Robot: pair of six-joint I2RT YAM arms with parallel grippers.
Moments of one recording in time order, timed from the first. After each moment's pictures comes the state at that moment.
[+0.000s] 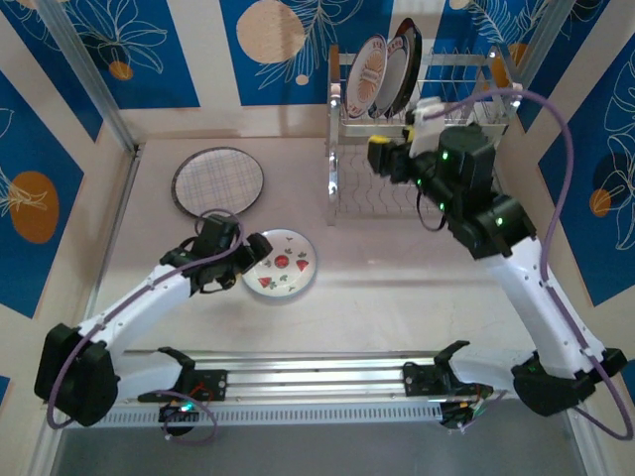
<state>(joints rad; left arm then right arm) -0.47 1.15 0.79 -0.54 0.10 -1.03 0.49 1.21 1.62 -0.61 0.13 0.13</state>
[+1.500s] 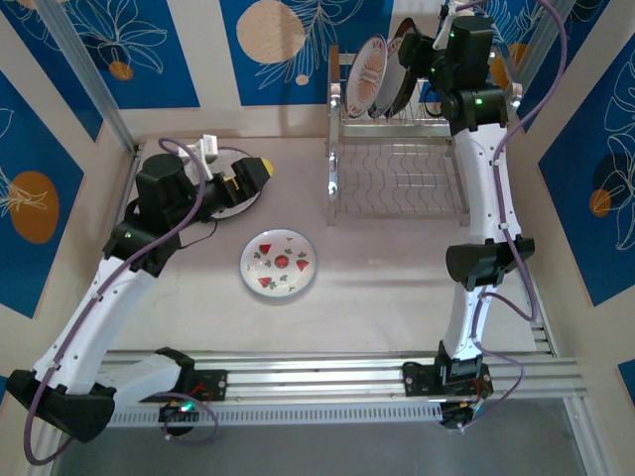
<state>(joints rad) -0.41 1.08 1.27 -0.42 0.37 -0.81 0.15 2.00 2.56 -0.74 -0.02 0.33</state>
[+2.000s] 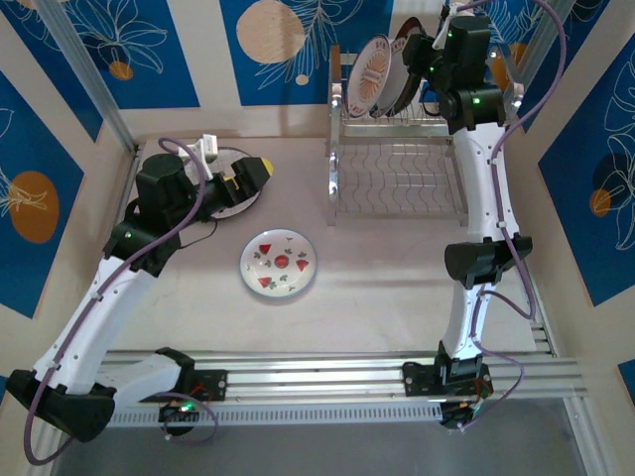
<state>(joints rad) -0.41 1.08 1.27 -0.41 0.37 -0.82 0.15 2.01 2.58 -0.74 0.00 0.38</state>
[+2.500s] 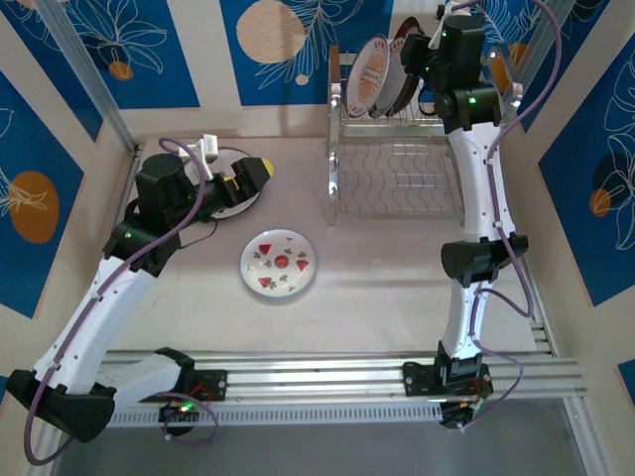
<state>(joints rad) -0.41 1.08 1.27 -0.41 0.38 -0.82 0.18 2.04 2.64 -0.78 0.06 0.35</state>
